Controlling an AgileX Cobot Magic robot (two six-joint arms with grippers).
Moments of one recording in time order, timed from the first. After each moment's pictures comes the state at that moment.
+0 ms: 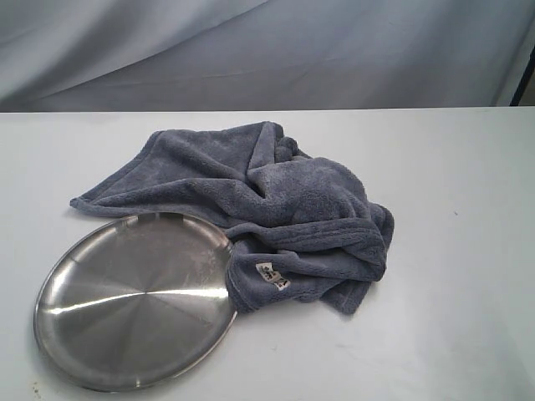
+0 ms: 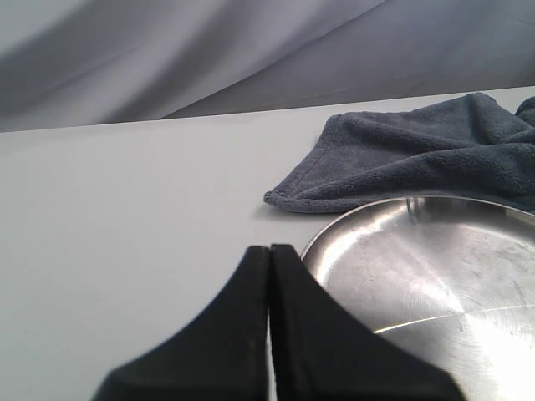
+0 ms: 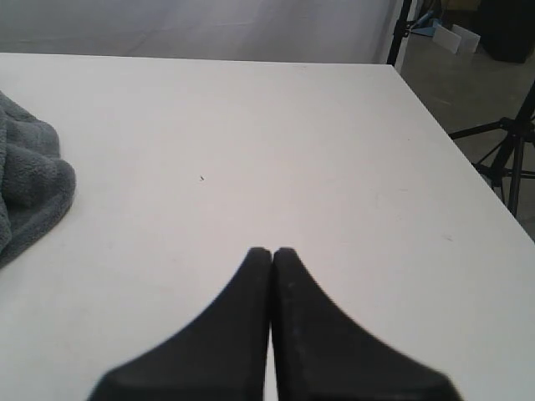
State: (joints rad) left arm -0.01 0.00 -0.01 -0.09 0.34 0.16; right arm -0.12 0.21 0.00 -0.11 0.22 0.03
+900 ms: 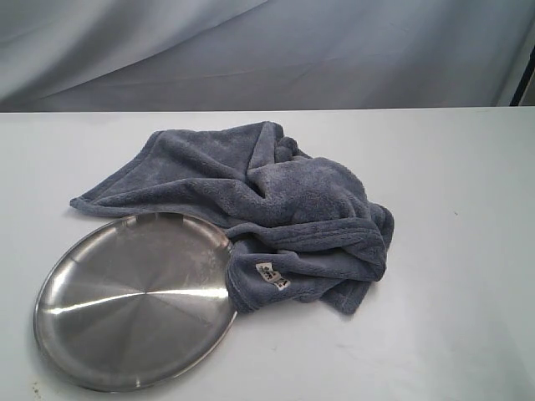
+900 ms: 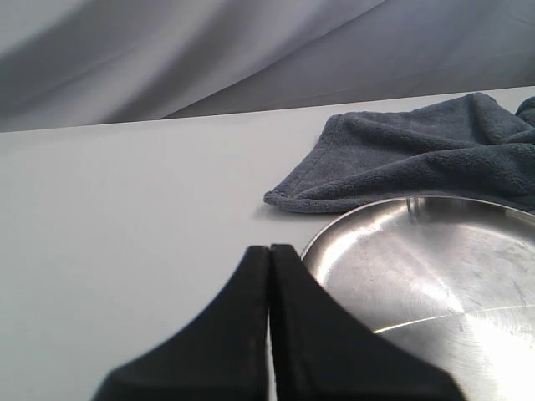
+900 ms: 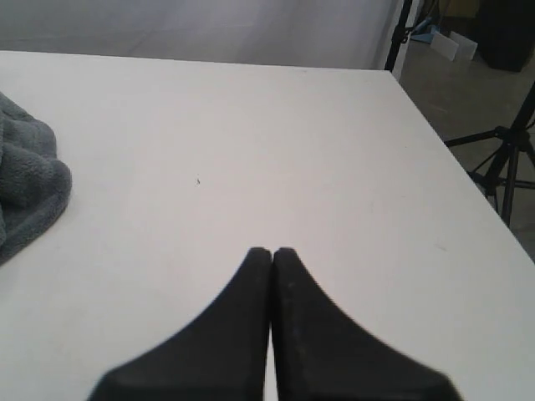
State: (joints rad) left arm -0.01 0.00 -0.01 -0.09 0.34 0.16; right arm -0.12 0.21 0.00 -0.12 0.21 0.03
